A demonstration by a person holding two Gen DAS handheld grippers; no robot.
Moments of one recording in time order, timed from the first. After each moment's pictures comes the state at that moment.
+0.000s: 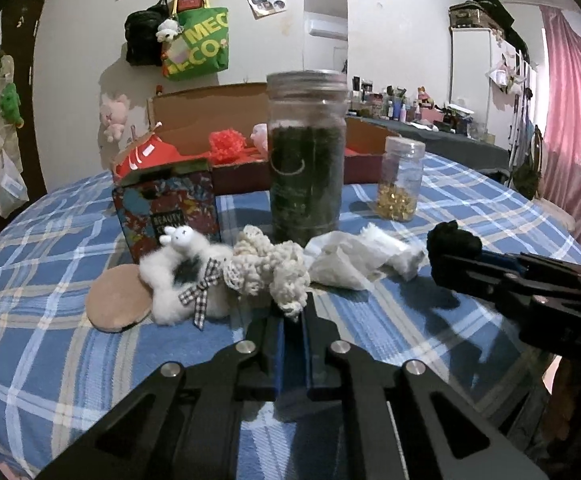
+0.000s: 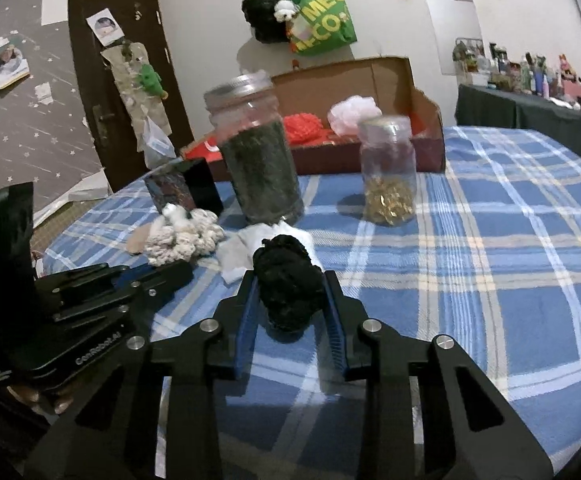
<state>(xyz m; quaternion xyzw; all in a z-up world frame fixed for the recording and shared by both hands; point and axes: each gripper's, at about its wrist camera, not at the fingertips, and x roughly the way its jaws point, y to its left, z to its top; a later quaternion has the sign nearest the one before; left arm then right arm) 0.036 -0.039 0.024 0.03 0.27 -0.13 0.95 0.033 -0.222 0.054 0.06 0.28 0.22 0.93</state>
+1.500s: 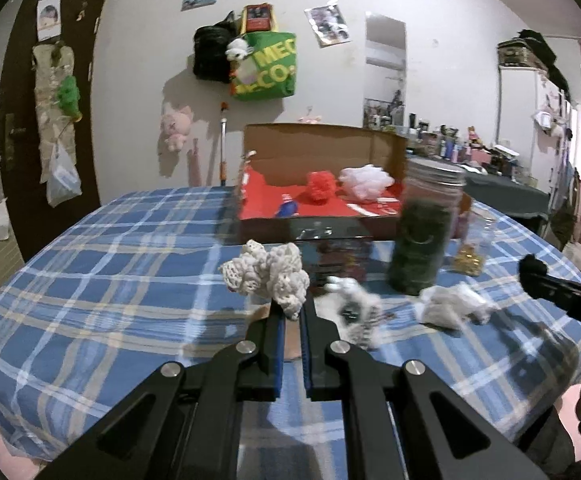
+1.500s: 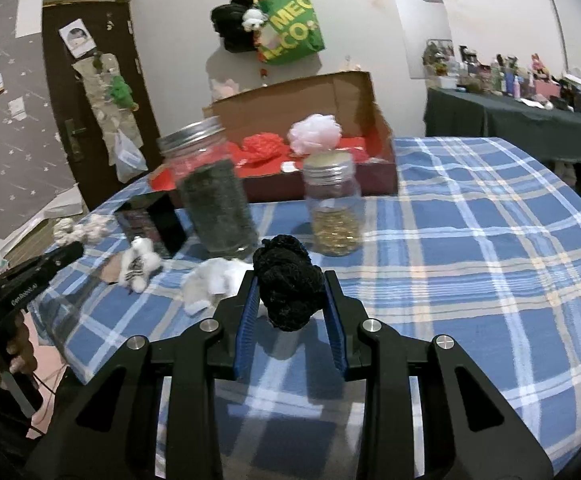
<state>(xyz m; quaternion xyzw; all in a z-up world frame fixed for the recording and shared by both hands) 0.034 0.055 0.064 0.00 0.24 -0.05 0.97 0.042 -0.248 0.077 0.07 0.28 0.16 0.94</state>
